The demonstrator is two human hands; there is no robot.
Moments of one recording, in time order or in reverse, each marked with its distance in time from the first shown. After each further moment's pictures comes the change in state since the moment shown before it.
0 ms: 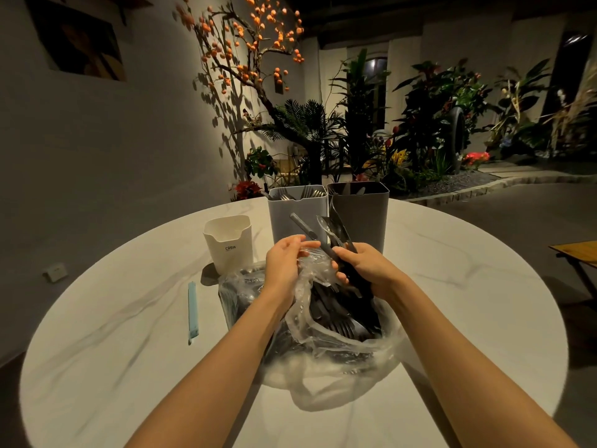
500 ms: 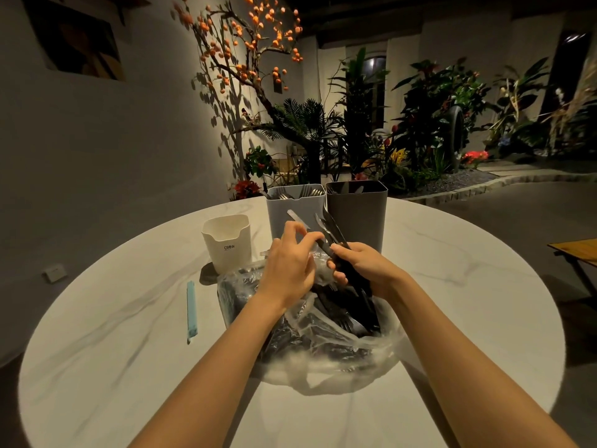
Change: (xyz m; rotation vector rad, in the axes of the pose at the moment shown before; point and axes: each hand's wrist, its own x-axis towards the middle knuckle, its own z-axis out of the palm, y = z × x) left_hand 0.007 -0.010 -0.014 1.045 -0.106 0.921; right_hand -0.002 -0.001 -0.001 0.049 -0.097 0.009
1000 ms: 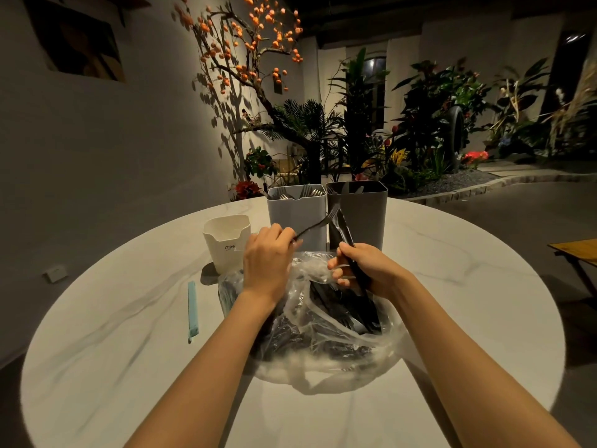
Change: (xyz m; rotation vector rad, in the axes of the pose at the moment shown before) left_hand 0.002 -0.010 -0.019 0.180 0.143 -0.093; right_hand -0.002 -0.002 0.000 0.195 0.089 0.102
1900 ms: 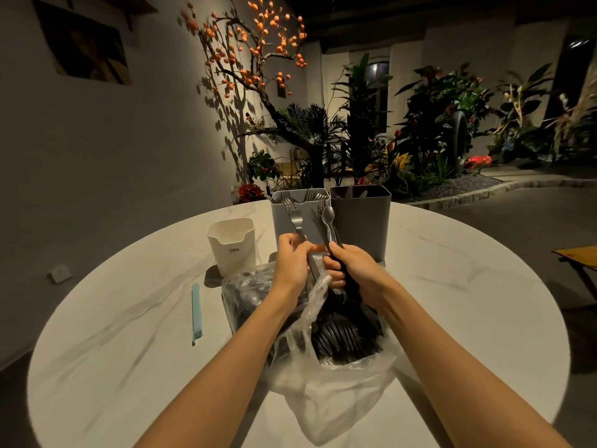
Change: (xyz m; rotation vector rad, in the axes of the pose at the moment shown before) left_hand 0.010 0.042 -0.001 -1.047 -0.198 -0.872; right_hand 0.004 0.005 0.023 0.077 -0.109 -0.126
